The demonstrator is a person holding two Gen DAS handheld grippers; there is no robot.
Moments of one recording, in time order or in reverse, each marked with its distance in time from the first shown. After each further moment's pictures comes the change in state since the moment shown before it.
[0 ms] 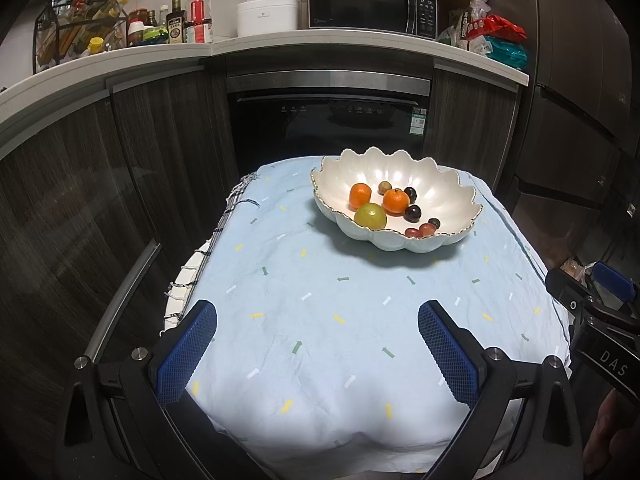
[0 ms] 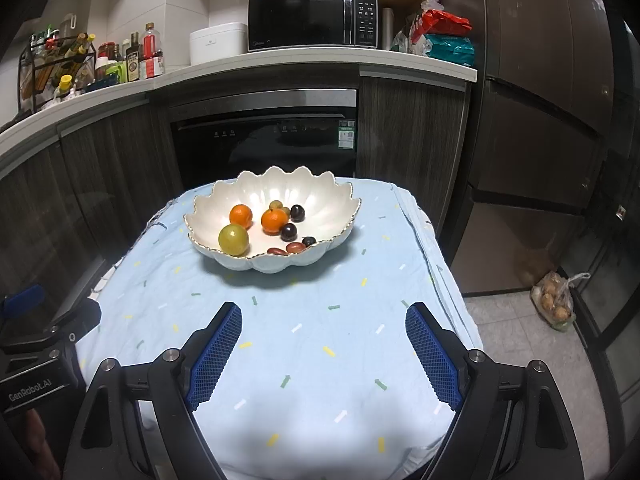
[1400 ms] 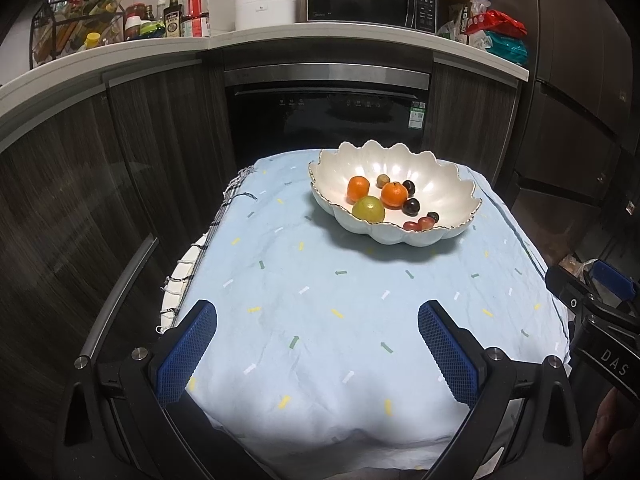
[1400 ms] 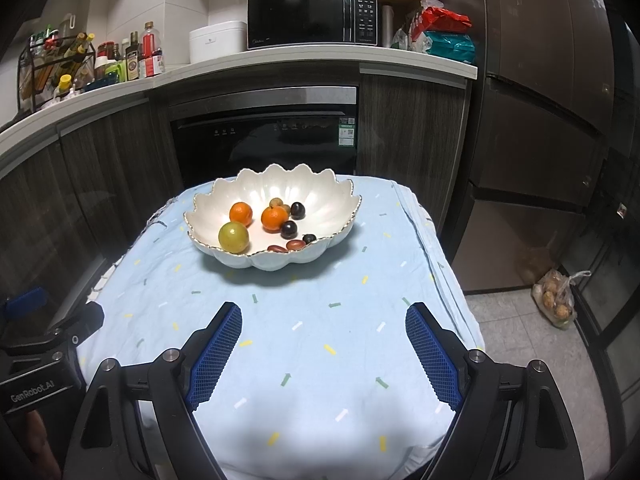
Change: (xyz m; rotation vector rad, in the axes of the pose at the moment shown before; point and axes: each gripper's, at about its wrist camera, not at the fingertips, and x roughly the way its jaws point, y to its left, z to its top) left arm 0.004 -0.001 0.000 -0.001 0.026 -0.010; right arm 0.001 0.001 -0.002 0.002 0.004 0.003
